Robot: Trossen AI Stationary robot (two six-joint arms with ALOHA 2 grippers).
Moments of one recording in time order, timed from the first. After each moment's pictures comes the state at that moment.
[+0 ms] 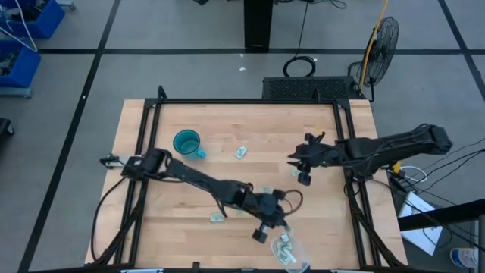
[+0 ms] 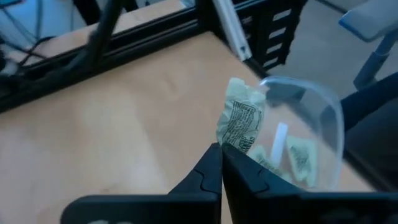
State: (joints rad) left arm -0.33 2.22 1.77 -0.10 0.11 0.17; right arm 0.12 0.97 0.71 -0.48 0.27 0.24
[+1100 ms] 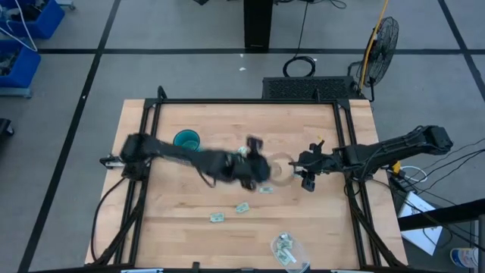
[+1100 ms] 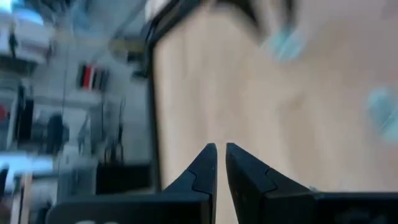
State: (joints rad) left arm -0.17 1.92 1.81 -0.75 -0.61 0.43; right arm 0.13 0.97 0.46 -0.40 0.22 0.38
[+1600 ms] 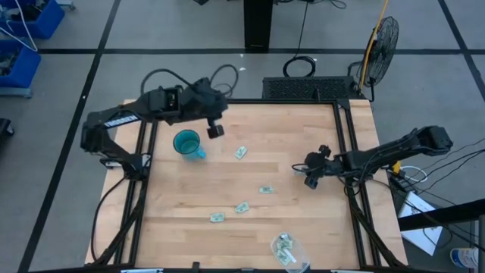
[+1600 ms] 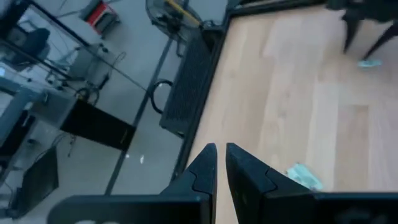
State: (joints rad) left arm 0.19 1.50 1.72 -0.92 -0.36 0.23; right arm 0.14 0.97 0.20 -0.27 0.38 0.49
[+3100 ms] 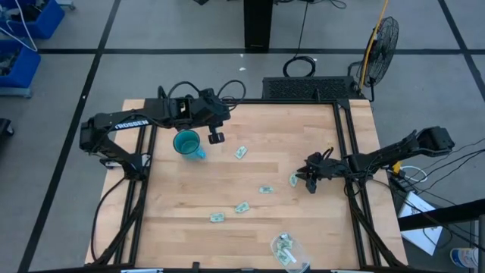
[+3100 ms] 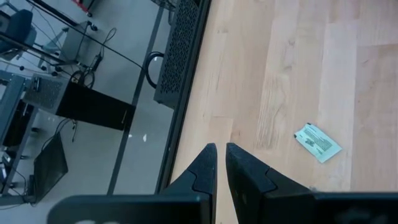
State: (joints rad) left arm 0.22 1.49 1.49 -0.81 -0.37 0.29; right arm 0.14 0.91 0.02 0.22 0.21 0.57
